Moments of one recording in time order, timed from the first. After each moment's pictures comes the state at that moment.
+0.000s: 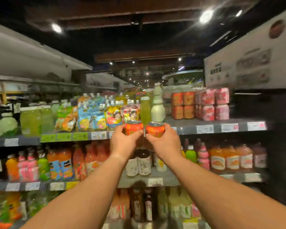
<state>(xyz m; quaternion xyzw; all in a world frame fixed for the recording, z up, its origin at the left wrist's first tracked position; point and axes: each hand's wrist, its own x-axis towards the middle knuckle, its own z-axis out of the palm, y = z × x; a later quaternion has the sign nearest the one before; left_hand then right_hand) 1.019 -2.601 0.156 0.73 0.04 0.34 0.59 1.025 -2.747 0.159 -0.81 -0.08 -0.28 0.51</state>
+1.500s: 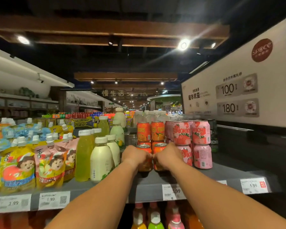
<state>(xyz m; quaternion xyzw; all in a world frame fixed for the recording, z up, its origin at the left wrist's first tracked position) 1.351 -2.794 0.213 0.82 0.09 0.16 0.54 1.327 -2.925 0.223 -0.88 0.05 -0.19 0.42</state>
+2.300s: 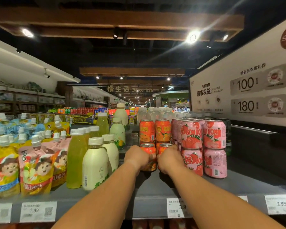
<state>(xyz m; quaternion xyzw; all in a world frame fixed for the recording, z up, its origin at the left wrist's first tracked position) 1.403 -2.795 0.204 0.87 0.07 0.17 0.46 1.393 -2.915 0.212 -0.92 0.09 -0.16 0.35</state>
